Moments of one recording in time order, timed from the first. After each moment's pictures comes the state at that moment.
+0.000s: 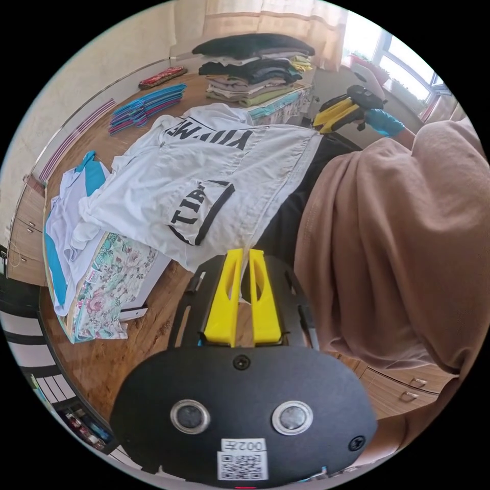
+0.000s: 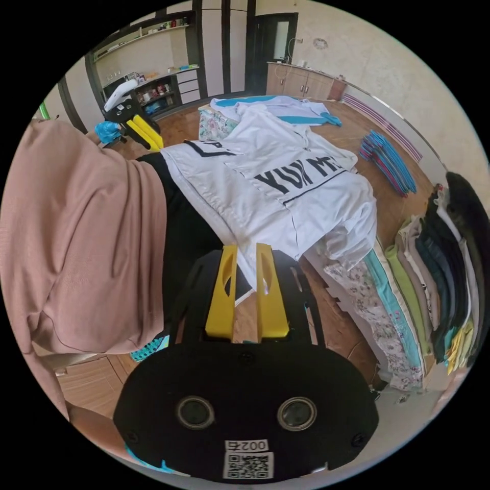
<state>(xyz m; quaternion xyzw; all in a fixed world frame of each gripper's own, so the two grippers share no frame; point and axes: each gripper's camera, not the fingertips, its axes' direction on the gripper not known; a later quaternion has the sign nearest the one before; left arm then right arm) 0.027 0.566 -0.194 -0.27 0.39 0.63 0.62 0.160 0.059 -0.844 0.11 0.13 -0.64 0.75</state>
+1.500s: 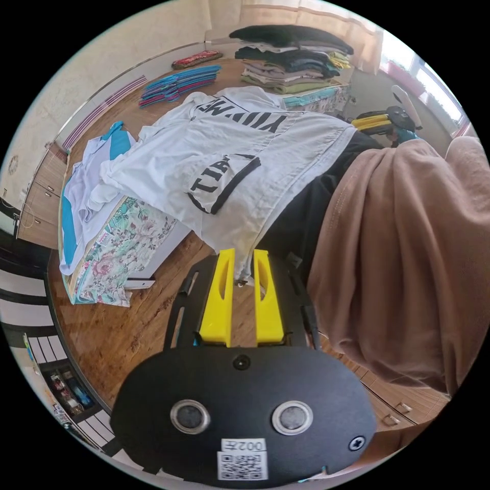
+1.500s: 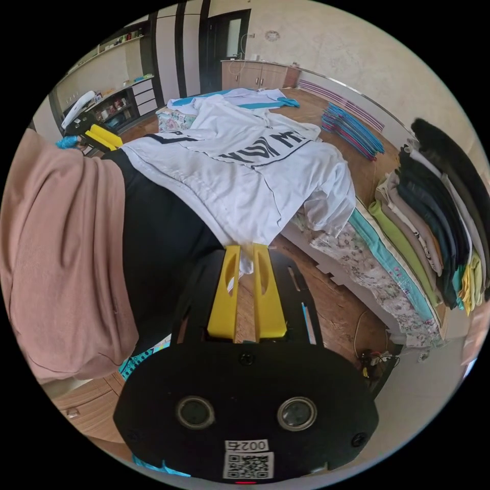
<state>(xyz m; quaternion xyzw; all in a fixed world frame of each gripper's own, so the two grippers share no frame) -0.008 0.569 -0.222 -0.29 0.32 0.60 0.67 0.219 0.083 -0.887 0.16 0.16 -0.56 0.80</state>
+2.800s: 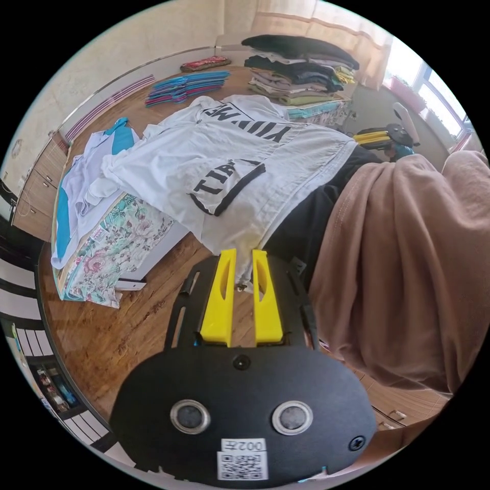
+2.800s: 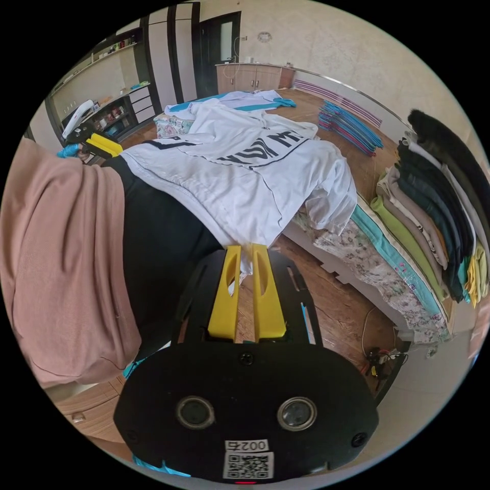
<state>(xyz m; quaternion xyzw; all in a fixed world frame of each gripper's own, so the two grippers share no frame) -0.014 0.562 -0.220 -0.29 0.35 0.57 0.69 0.236 0.088 -0.917 0.16 0.15 -0.55 0.81</state>
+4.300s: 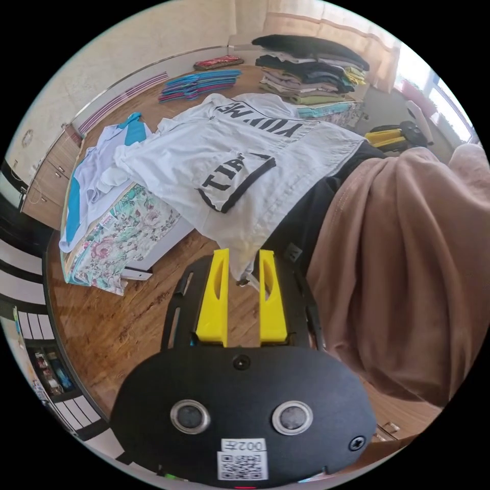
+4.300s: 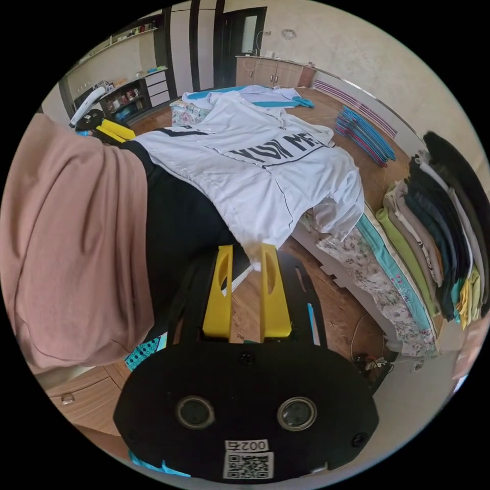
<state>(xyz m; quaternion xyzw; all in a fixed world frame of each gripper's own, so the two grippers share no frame) -0.016 0.565 -0.252 -0.28 0.32 0.56 0.71 0.210 0.148 -0.876 0.14 0.17 -0.59 0.78</state>
